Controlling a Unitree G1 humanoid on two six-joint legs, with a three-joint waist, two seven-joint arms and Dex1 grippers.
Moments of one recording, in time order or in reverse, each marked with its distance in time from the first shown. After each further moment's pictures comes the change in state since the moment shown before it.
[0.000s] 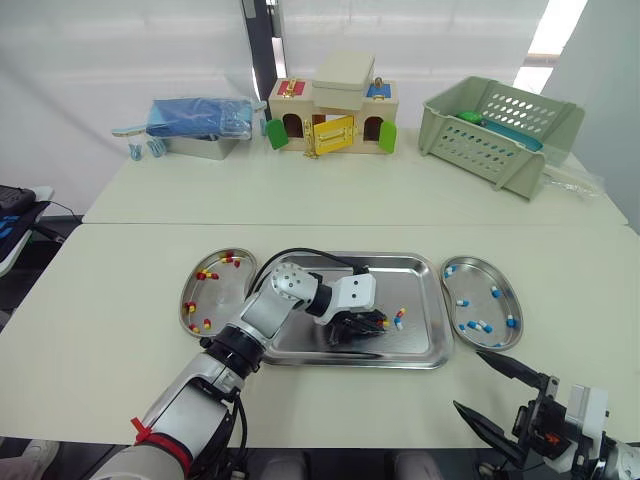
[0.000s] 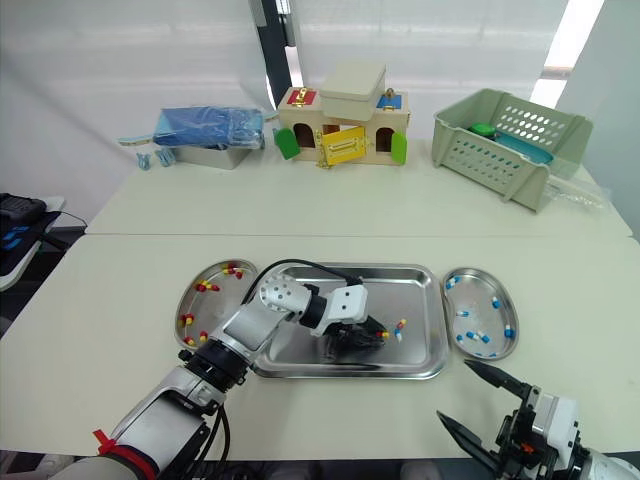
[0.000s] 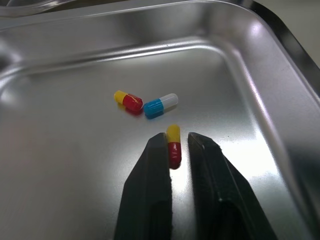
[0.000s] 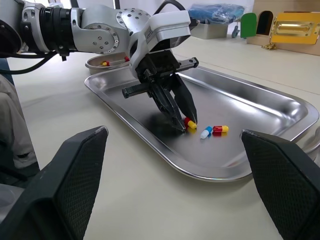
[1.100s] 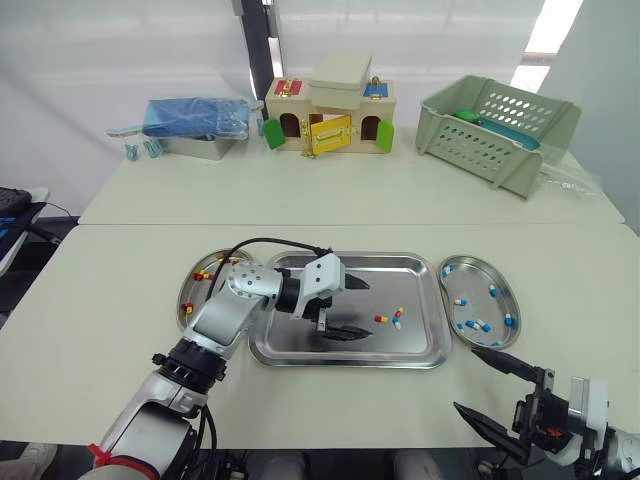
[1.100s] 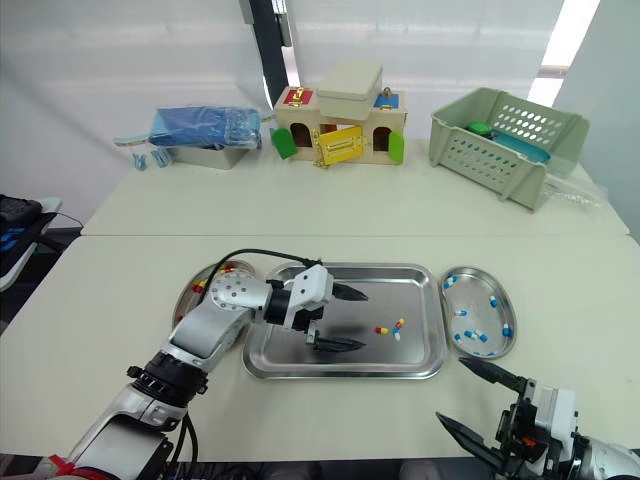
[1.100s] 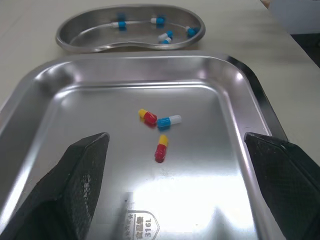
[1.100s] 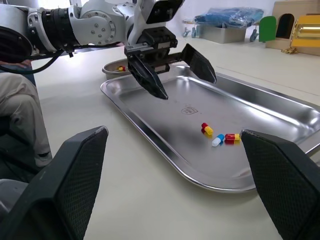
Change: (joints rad) left arm 0.108 0.137 0.082 -0.226 -0.197 0.122 0.006; right arm -0.045 -0.005 -0.024 0.000 0.028 0.065 0.091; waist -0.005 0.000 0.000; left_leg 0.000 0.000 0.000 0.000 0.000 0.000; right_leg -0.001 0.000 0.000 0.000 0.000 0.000
